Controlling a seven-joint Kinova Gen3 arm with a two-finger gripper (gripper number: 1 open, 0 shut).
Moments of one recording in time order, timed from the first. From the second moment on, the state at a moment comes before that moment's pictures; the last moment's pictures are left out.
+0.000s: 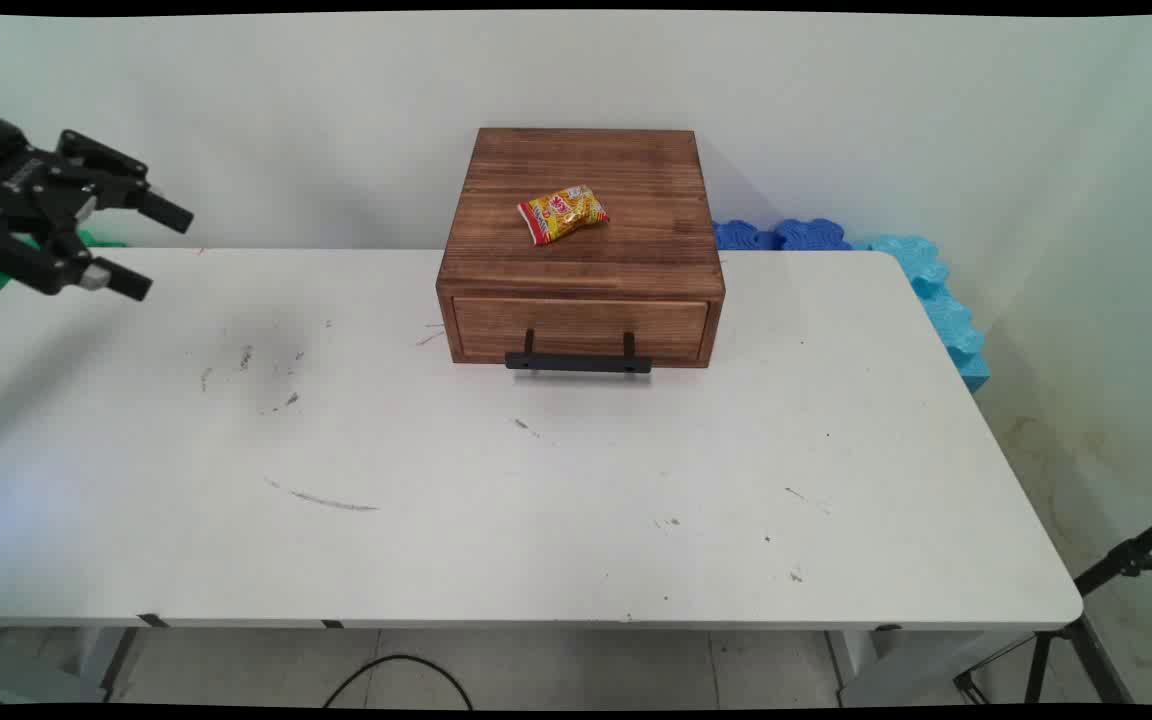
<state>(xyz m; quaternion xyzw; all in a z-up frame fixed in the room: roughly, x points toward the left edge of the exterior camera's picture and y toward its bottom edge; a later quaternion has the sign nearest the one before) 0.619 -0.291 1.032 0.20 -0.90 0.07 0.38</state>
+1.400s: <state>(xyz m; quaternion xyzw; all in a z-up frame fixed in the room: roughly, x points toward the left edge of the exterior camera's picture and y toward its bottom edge) 0.358 -0.431 0.968 0.21 -0.94 0.09 0.24</state>
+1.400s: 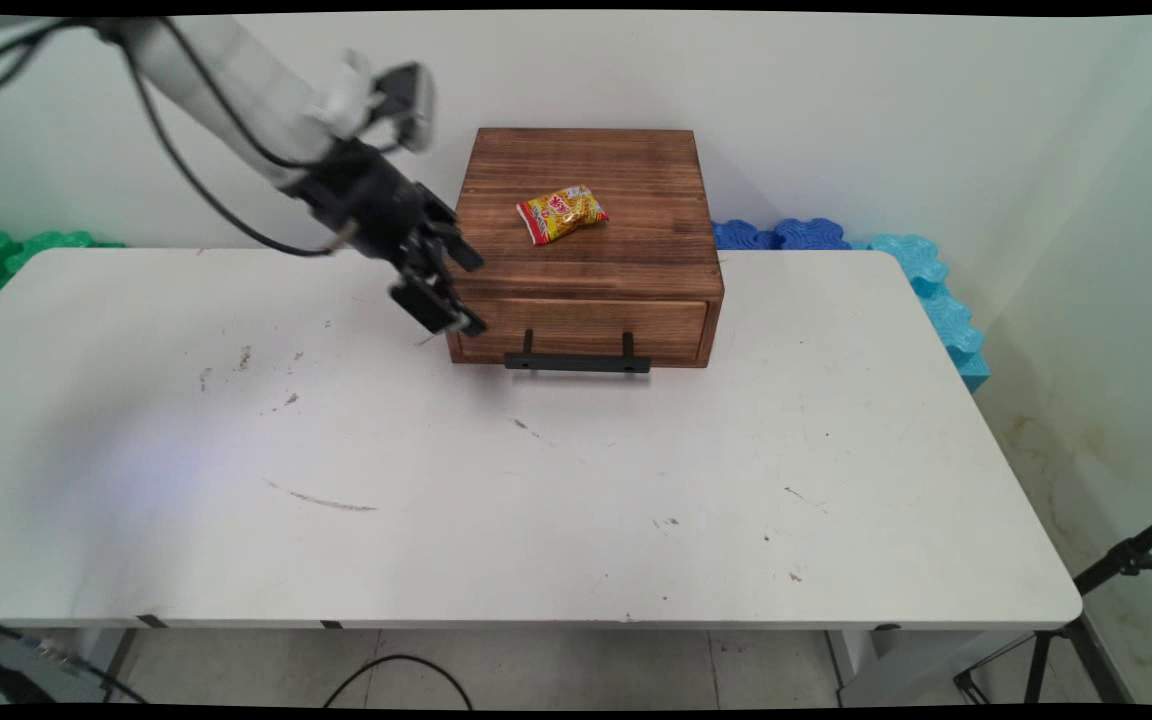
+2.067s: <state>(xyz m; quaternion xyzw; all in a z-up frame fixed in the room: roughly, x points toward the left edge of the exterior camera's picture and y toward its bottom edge) 0.284 -0.470 0.898 0.17 -0.96 0.09 0.20</state>
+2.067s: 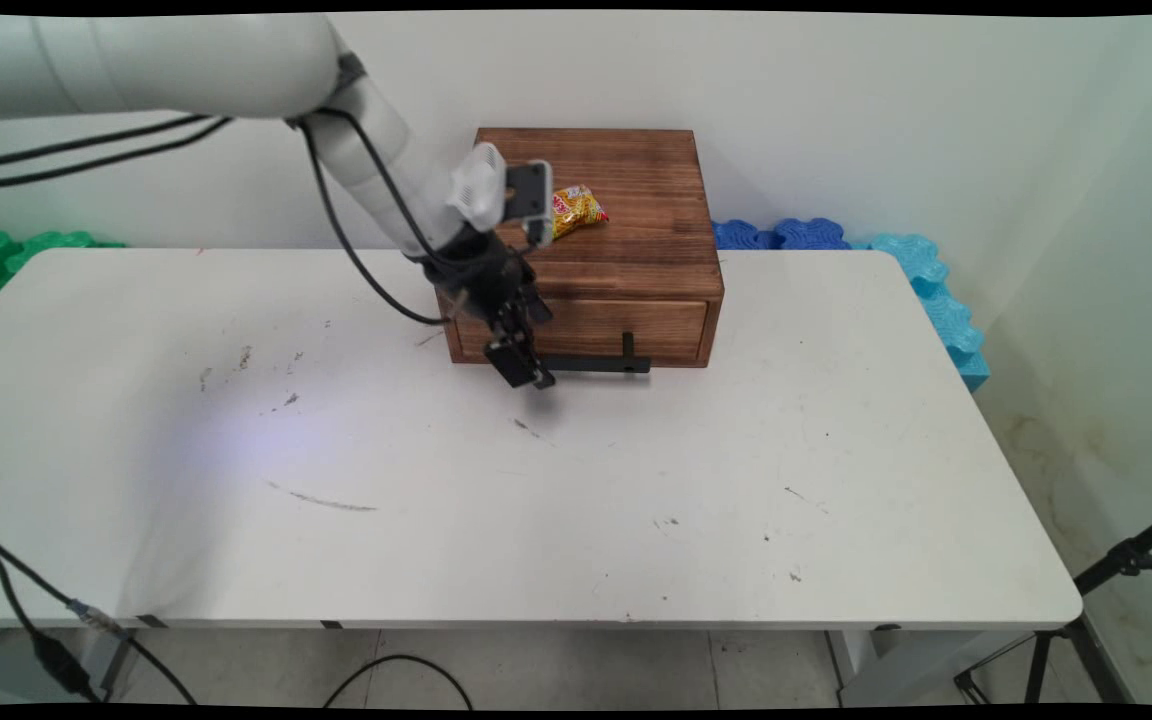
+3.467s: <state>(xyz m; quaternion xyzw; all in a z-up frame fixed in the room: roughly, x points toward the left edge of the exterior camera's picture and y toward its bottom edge) 0.231 -0.484 0.820 0.14 -0.97 0.10 0.17</state>
